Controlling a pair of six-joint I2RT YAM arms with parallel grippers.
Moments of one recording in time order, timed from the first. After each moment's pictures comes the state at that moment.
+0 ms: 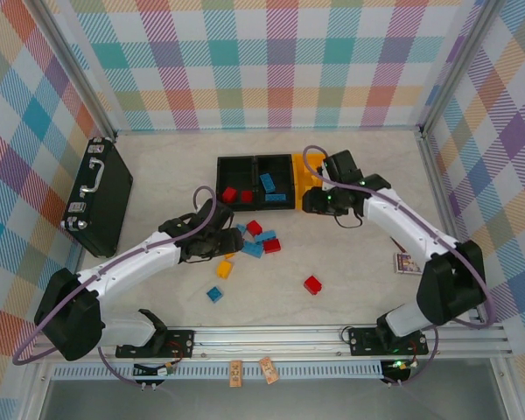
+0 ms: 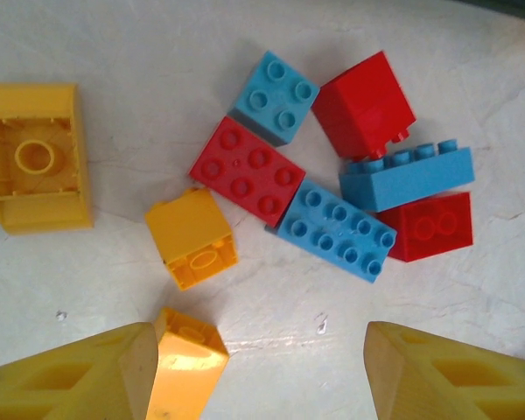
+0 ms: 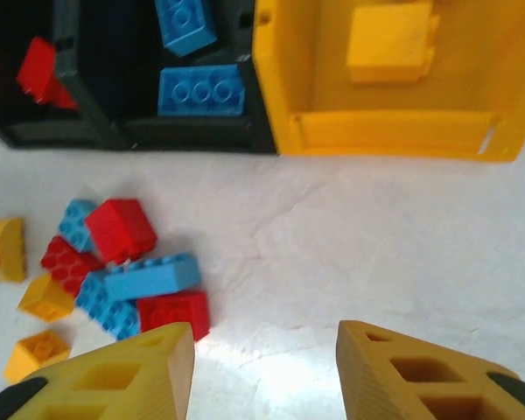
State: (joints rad) left arm -0.67 1.28 0.87 -0.66 -0.06 -0.80; right arm 0.46 1.47 1.18 -0.72 -0.18 0.43
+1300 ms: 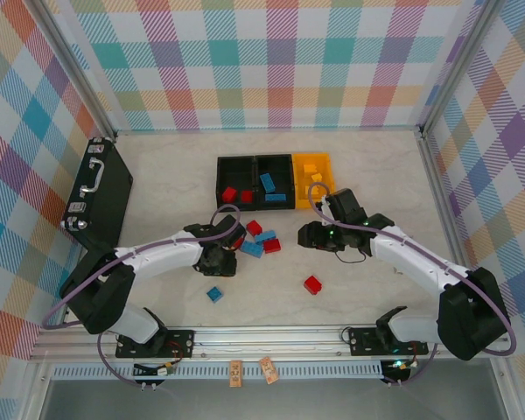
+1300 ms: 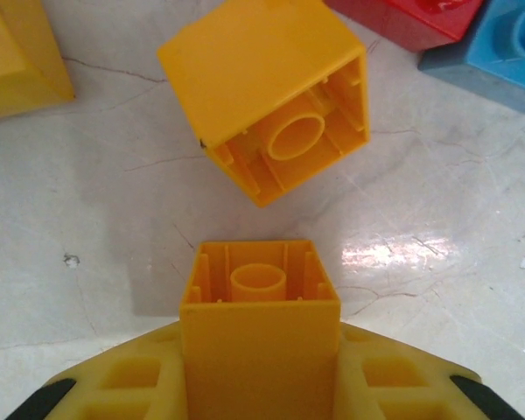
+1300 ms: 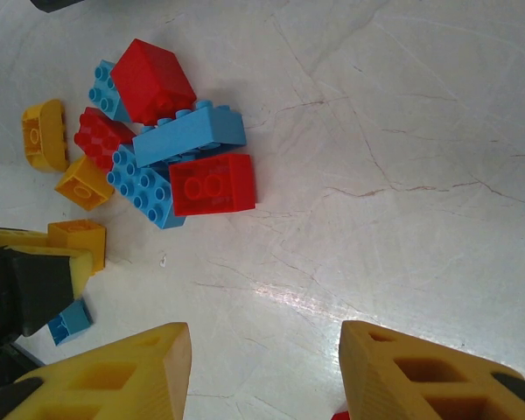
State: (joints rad) left arm -0.73 1.47 0.81 -0.72 -0.05 -0.68; right arm 0.54 1.27 0.81 -0.53 -0.33 0.58
